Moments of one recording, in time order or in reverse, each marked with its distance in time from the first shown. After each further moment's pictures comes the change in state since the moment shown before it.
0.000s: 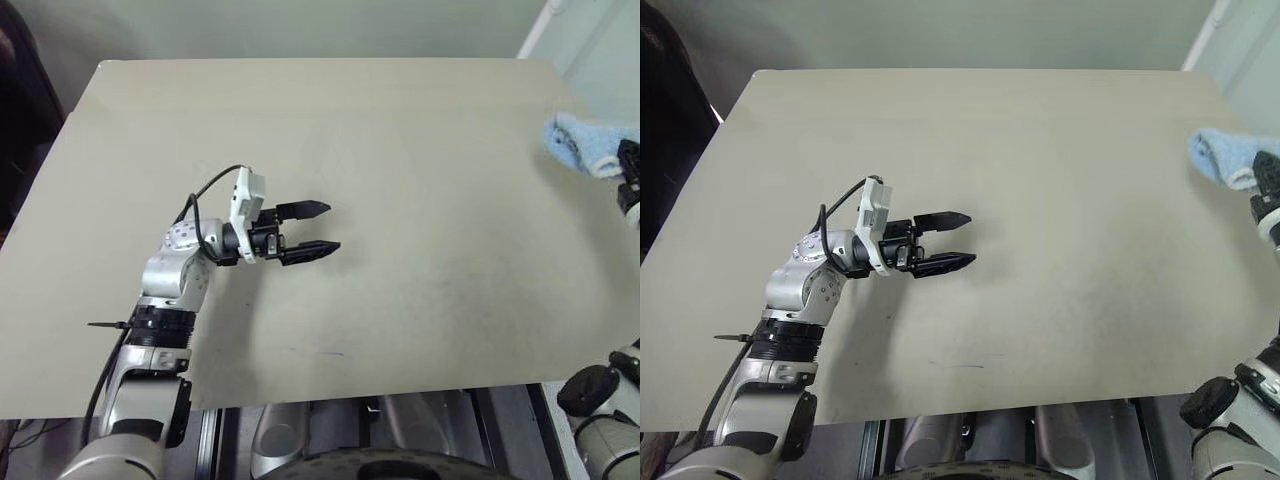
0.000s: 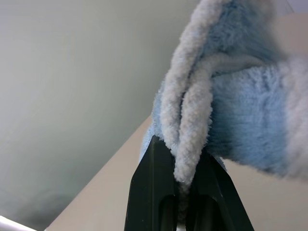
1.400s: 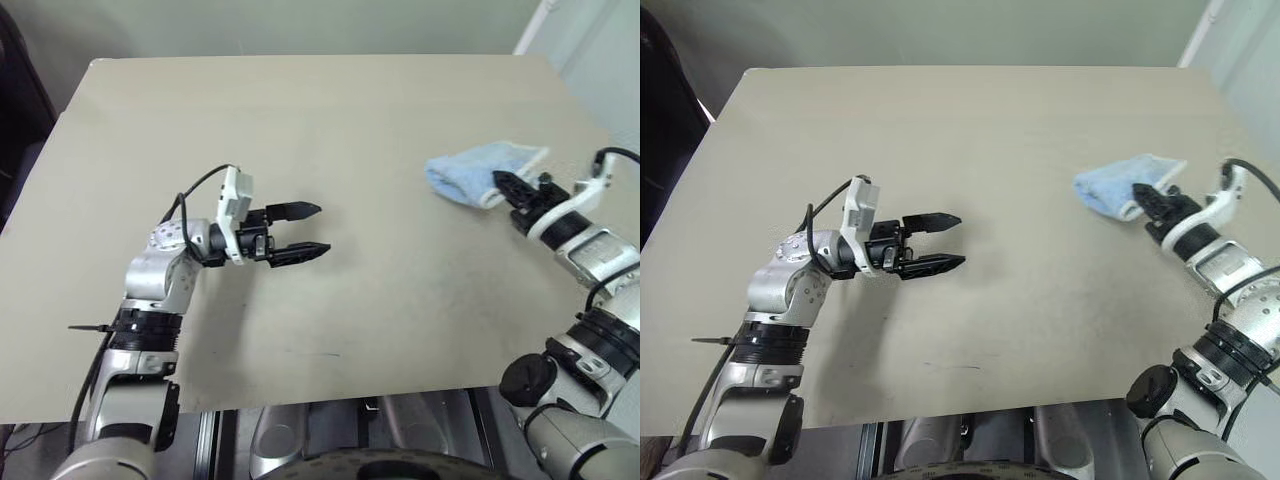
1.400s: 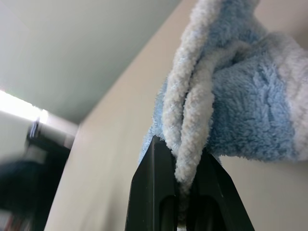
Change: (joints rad) left arm 0.018 0.045 0.011 -0.040 -0.031 0.041 -0.020; right arm -0.036 0.303 -0.102 -0.237 -0.121 0.394 0.005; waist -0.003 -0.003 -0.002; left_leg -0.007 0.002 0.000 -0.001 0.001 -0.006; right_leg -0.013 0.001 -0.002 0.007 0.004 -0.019
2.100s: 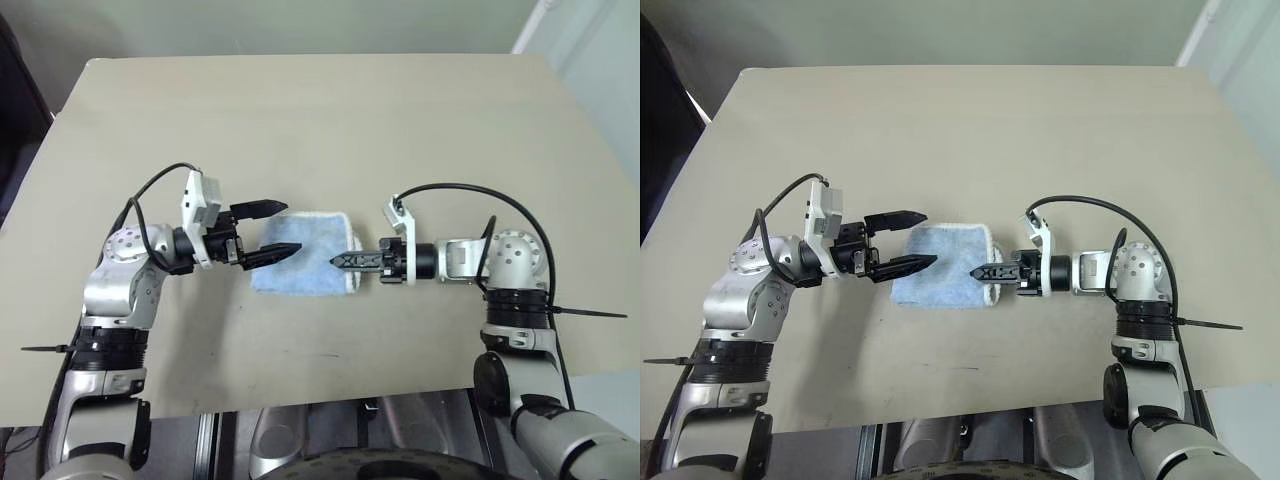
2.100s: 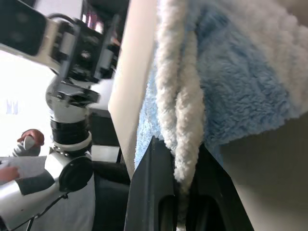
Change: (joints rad) left arm 0.088 0.121 0.084 -0.075 0.008 -0.049 0.055; right arm -0.083 0.097 0.674 0.153 -0.026 0.337 0.413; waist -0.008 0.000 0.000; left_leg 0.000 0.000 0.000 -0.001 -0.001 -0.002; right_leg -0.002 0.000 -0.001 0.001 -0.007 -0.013
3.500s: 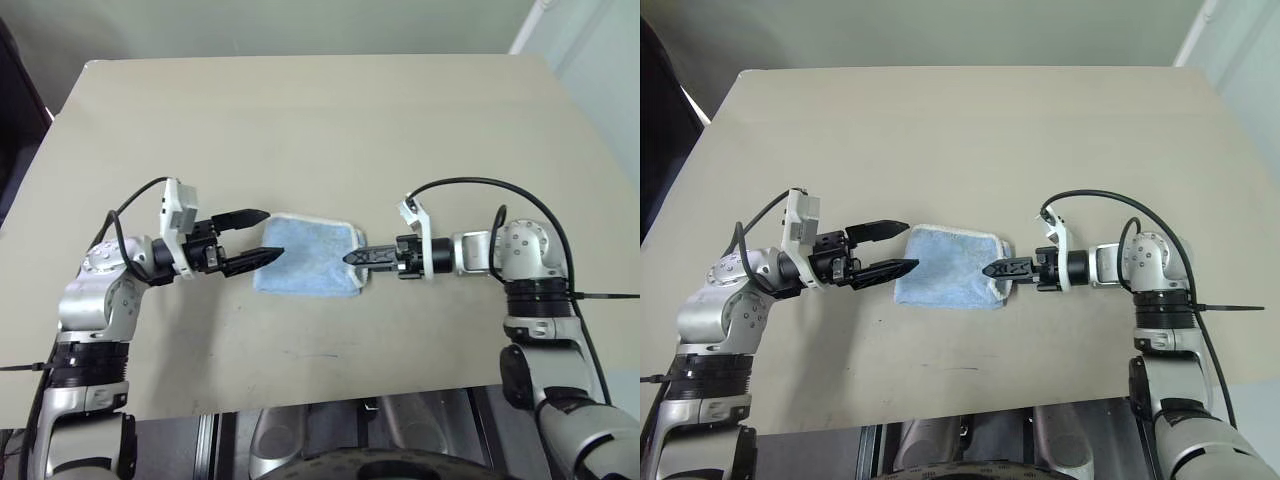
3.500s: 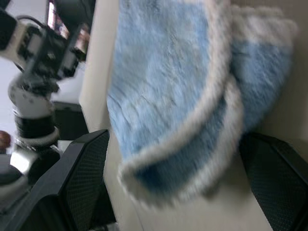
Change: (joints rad) left arm 0.093 0.044 0.062 -0.045 -0.048 0.074 0.003; right arm -0.073 -0.091 0.133 0.169 -0.159 -0.060 0.174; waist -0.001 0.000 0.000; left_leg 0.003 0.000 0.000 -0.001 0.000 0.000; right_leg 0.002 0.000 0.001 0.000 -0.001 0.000
